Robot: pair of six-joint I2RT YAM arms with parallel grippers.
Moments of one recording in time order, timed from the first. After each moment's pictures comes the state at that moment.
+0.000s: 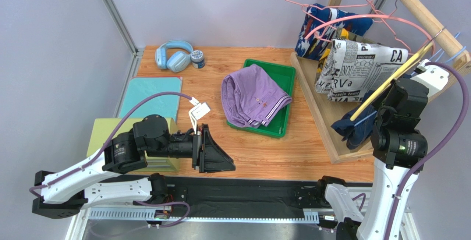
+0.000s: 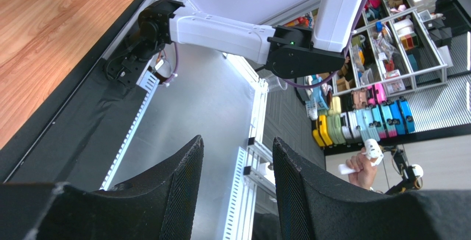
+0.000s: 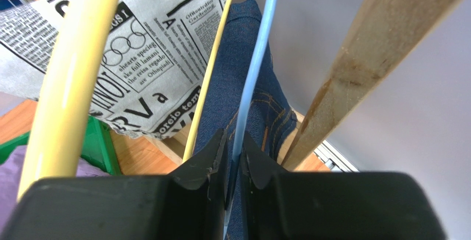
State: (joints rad) left arm -1.23 0.76 1.10 -0.48 0.31 -0.91; right arm -0.21 0.86 1.51 -0.98 0.45 0.26
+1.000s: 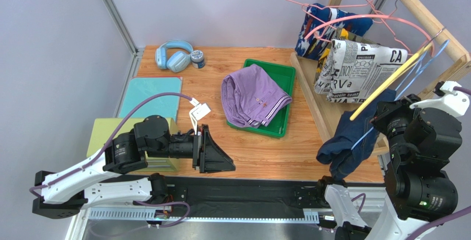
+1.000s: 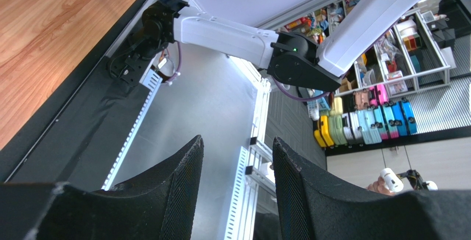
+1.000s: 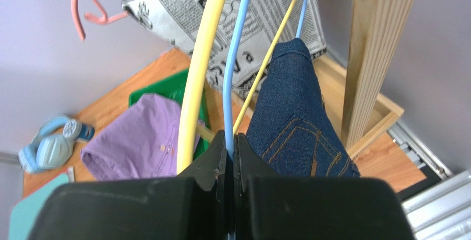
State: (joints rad) left arm -1.23 0.76 1.09 -0.48 0.30 -0.91; right arm -0.21 0.82 1.85 -1.28 0.15 0.41
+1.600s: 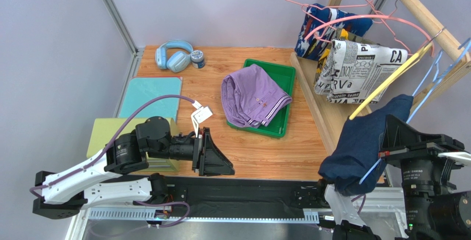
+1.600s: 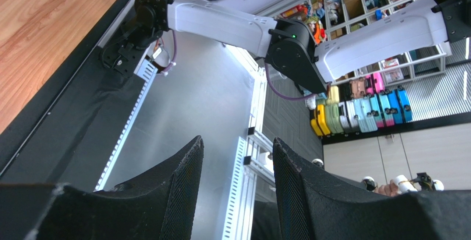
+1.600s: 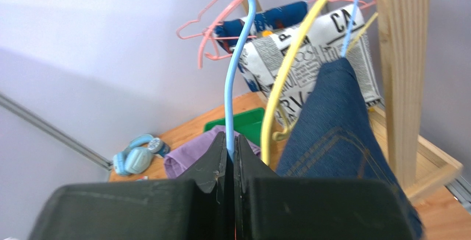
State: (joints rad) left arm -1.23 0.76 1.07 -0.47 0.35 -0.91; right arm -0.24 0.83 2.30 -1.42 -0.02 0.46
